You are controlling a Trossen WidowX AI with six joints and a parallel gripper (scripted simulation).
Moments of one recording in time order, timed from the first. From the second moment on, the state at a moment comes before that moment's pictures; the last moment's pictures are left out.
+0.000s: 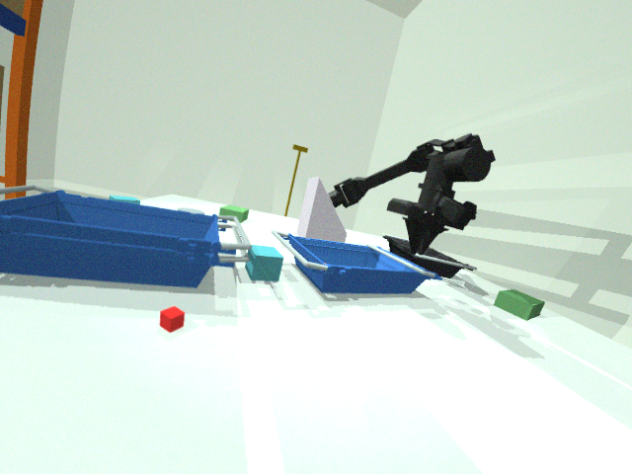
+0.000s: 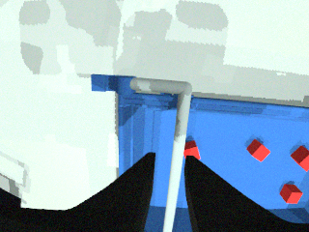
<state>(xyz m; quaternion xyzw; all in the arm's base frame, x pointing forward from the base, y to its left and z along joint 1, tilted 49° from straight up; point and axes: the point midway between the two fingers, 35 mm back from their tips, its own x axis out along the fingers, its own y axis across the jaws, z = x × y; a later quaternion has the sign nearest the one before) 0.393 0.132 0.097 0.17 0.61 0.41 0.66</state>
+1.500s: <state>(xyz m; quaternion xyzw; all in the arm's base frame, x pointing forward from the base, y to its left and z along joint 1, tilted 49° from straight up) 0.425 -0.050 -0.104 0.17 0.61 0.41 0.66</state>
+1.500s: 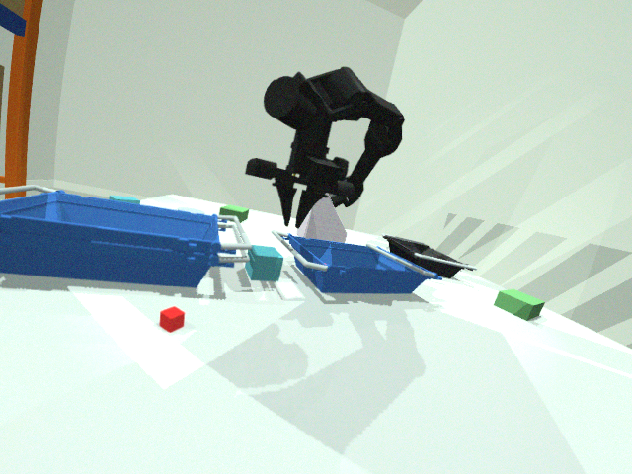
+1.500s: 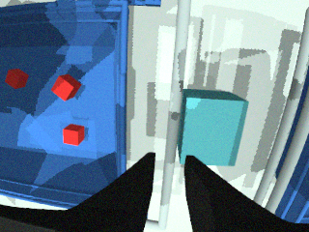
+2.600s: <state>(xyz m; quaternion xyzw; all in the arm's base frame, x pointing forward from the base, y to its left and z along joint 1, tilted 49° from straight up) 0.420 -0.022 -0.117 0.17 0.60 0.40 0.67</state>
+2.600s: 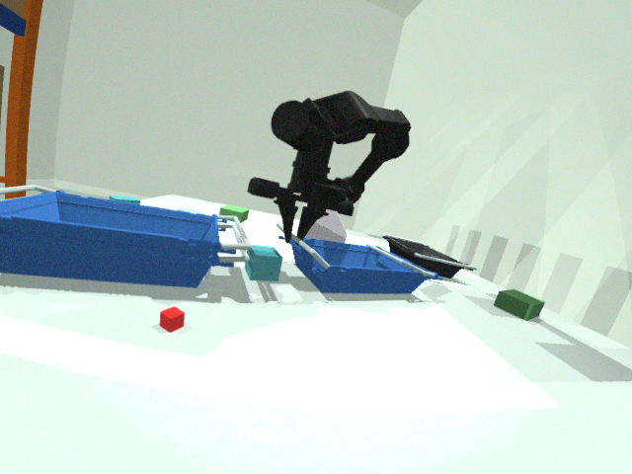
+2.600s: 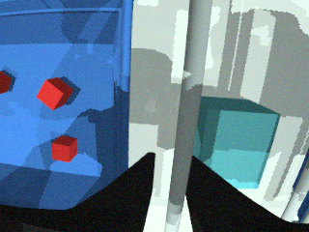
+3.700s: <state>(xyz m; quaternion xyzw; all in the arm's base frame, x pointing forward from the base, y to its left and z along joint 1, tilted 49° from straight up) 0.401 -0.003 -0.062 0.17 0.61 0.41 0.66</state>
